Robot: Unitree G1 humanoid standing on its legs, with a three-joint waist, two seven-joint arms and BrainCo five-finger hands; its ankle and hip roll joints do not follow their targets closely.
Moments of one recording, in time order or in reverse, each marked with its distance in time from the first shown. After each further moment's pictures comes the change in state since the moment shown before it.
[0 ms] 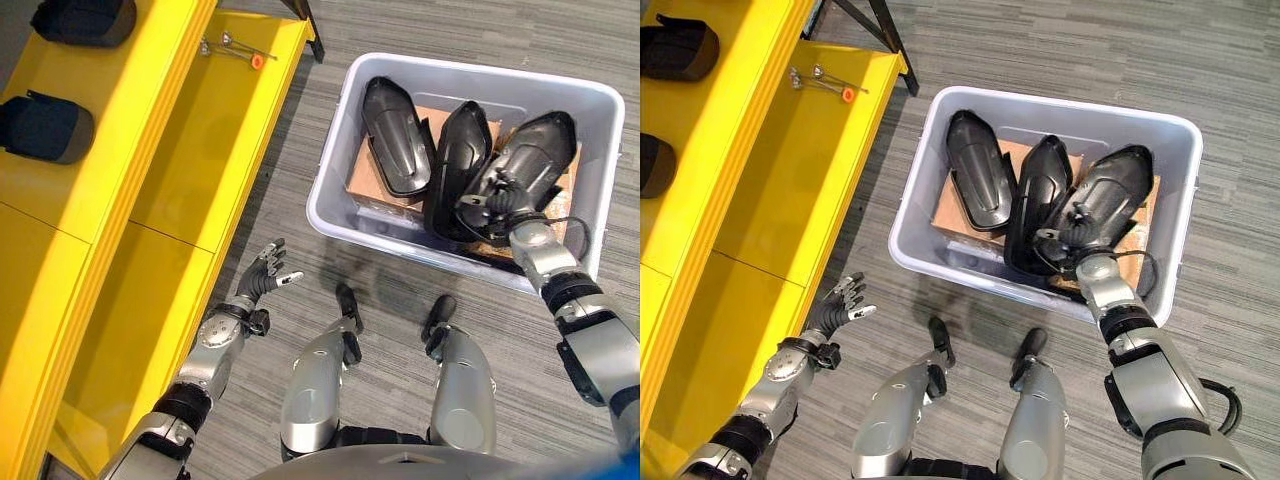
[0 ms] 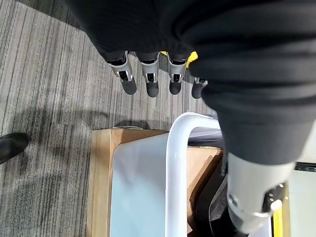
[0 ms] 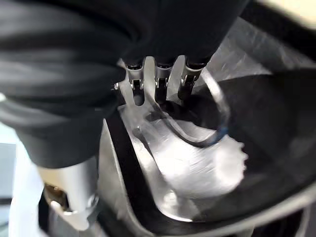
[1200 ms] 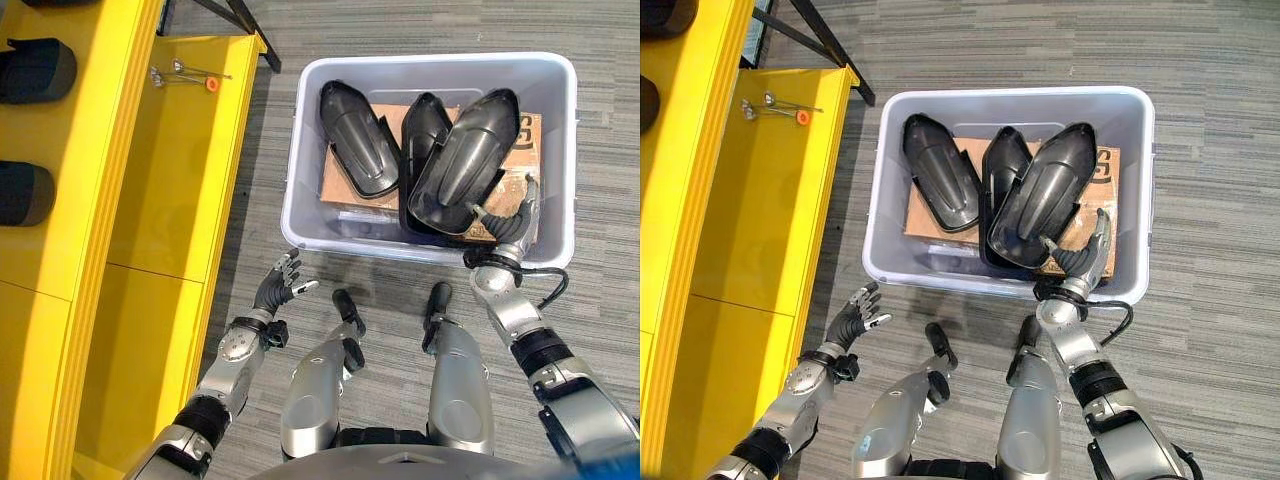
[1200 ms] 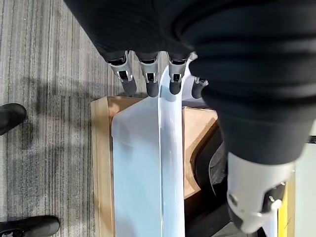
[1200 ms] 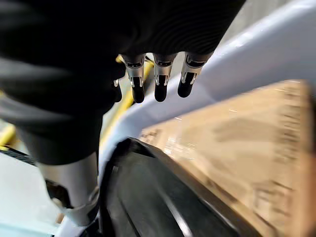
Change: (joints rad) left arm 0.035 -0.079 -0.049 -0.004 -0.020 -0.036 0.051; right arm 0.340 0.151 -0.141 -0.367 -0.189 -0.082 -0.724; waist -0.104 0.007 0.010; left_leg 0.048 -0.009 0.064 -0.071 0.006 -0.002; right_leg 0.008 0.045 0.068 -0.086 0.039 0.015
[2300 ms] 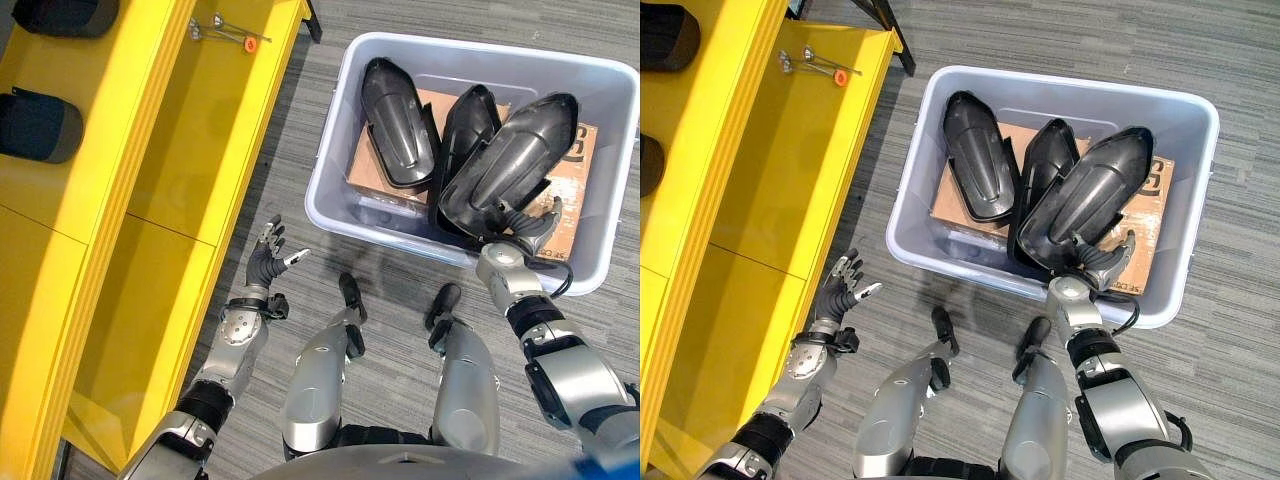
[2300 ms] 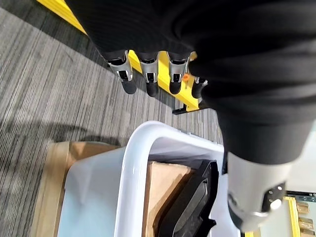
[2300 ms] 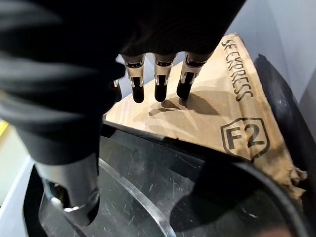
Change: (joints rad) left arm -0.051 0.004 0.004 -0.089 0.030 -0.091 0.204; right arm -0.239 0.027 -0.100 0.374 0.367 0.012 -0.048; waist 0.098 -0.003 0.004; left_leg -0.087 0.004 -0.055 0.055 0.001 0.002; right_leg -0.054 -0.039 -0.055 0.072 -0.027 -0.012
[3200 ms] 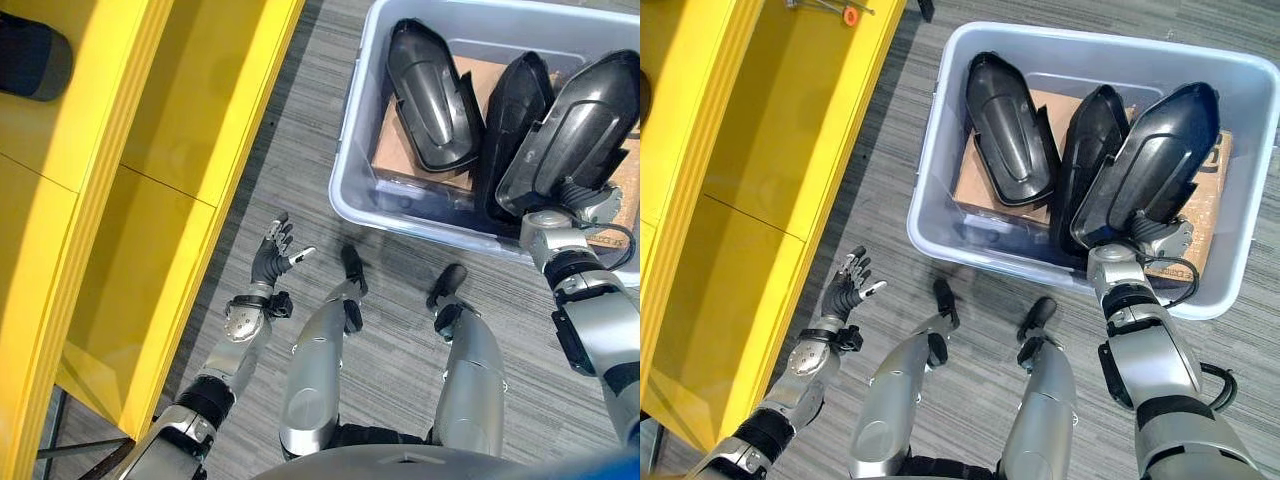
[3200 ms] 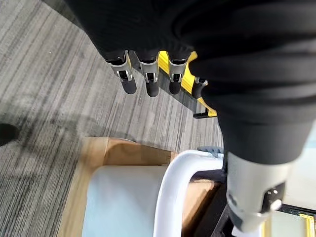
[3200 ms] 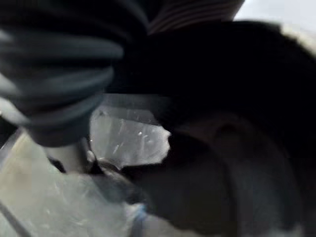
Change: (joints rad) left arm -0.025 0.018 -0.043 0.003 -0.061 -0.018 -0.022; right arm -0.234 -0.179 0.056 0.307 -0.001 0.187 -0.014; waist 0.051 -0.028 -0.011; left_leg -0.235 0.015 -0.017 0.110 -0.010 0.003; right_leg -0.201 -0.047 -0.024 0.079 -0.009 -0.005
